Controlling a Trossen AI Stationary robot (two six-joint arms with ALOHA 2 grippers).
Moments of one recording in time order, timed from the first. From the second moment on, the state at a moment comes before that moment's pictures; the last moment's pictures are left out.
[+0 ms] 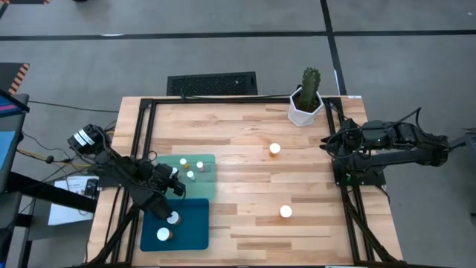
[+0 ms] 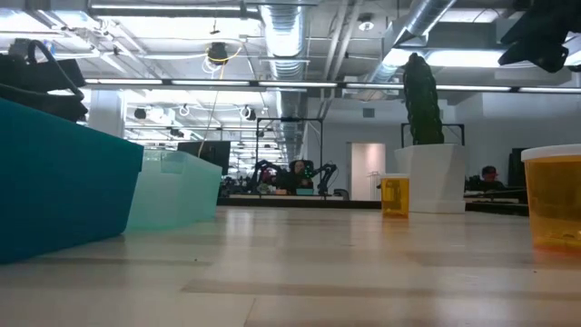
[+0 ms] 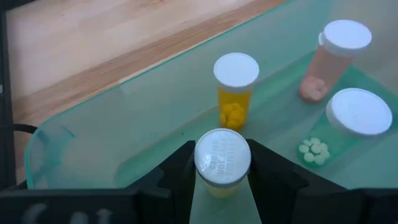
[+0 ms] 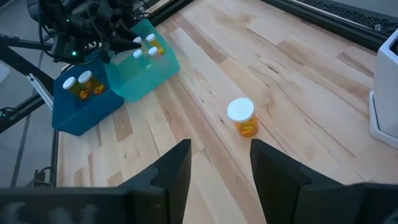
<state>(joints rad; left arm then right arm) -0.78 1.49 0.59 -1.02 -0.80 -1.97 0.00 0.35 0.78 -0.96 0.18 0.59</state>
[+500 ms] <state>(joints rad) -0.78 1.49 0.59 -1.02 -0.70 -1.95 0.00 0.35 0.78 -0.96 0.18 0.59</state>
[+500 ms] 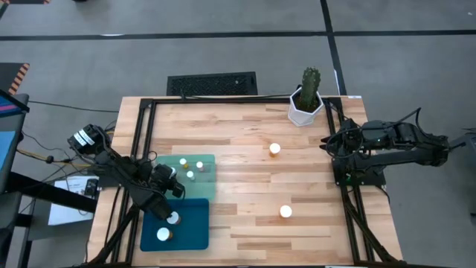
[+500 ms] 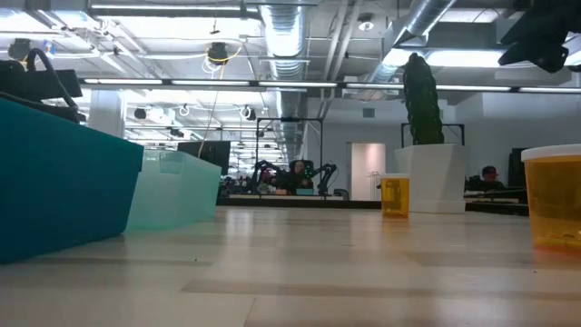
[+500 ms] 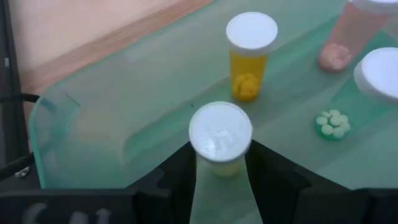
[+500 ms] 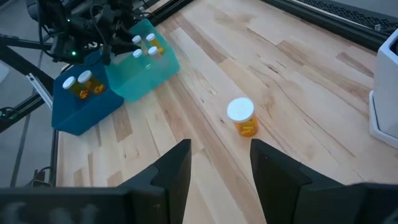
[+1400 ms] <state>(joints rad) -0.78 1.49 0.60 -1.00 -0.66 -1.99 0.00 0.35 0.78 -0.96 0.18 0.58</state>
